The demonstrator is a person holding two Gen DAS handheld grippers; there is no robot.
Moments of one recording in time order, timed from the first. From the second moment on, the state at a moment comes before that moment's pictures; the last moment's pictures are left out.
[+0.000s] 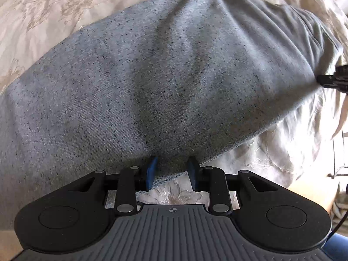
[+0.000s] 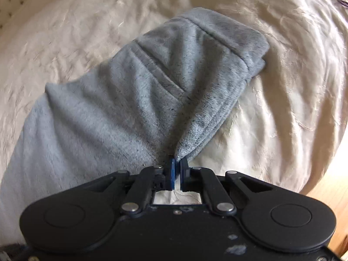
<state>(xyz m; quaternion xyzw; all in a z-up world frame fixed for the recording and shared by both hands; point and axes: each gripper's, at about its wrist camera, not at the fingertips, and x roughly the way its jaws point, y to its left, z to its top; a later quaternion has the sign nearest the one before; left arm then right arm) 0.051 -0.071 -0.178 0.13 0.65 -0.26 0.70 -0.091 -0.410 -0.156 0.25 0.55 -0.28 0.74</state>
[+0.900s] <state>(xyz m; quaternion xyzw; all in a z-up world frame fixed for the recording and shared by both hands) 0.051 -0.082 -0.182 0.13 0.66 -0.20 0.71 -0.079 -0.474 -0.064 0.14 0.41 -0.27 0.86</state>
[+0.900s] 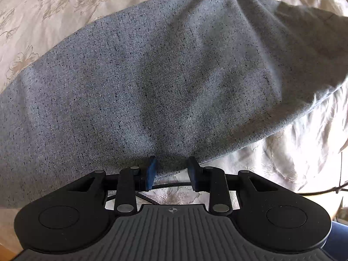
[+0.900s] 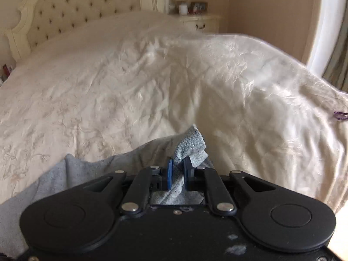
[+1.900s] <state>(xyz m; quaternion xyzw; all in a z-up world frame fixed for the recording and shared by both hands) 0.022 0.060 -0.124 -0.07 0.57 -0.06 0.82 0.032 -0.288 -0.137 0.03 0.50 0.01 0.86</state>
